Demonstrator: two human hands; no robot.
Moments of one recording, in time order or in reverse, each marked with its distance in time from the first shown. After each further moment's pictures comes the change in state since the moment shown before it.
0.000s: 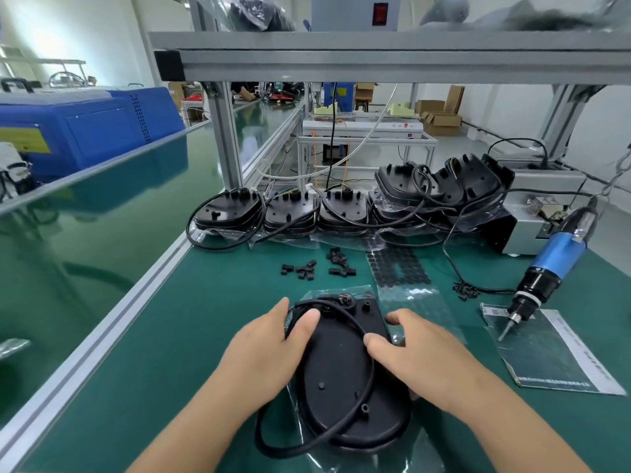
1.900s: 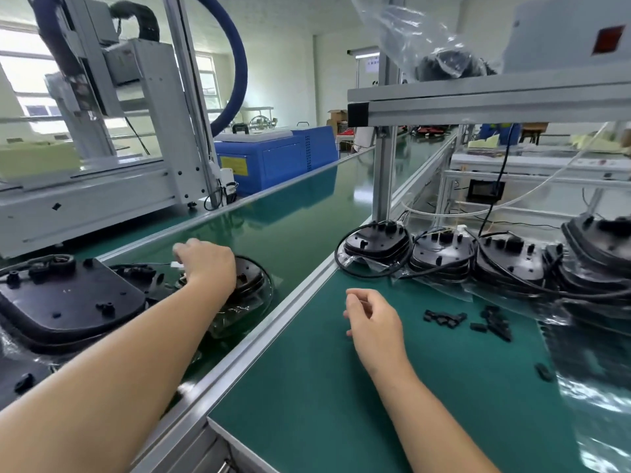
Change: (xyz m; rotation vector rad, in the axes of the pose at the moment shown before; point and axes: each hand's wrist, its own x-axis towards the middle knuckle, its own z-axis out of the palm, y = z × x) left_hand 0.046 -0.153 -0.207 1.118 0.453 -0.803; right_hand 0.090 -0.169 0.136 0.825 -0.001 -0.409
